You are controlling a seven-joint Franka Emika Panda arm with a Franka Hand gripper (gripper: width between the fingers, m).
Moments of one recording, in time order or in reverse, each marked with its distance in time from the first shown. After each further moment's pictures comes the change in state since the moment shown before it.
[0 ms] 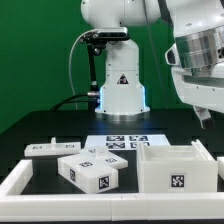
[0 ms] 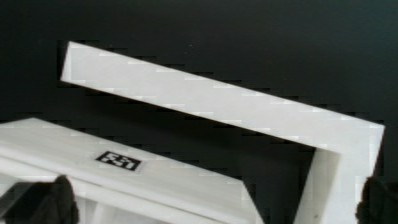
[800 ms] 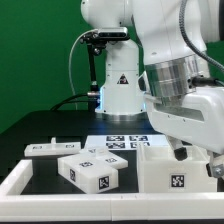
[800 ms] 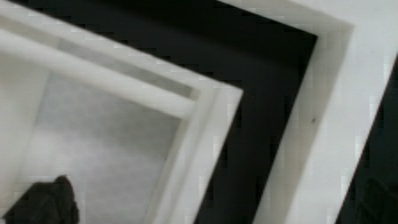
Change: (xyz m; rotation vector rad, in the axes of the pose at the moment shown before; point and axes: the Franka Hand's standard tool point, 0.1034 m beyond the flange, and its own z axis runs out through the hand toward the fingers) arm 0.066 -0.016 0.024 0.030 0.043 -0.058
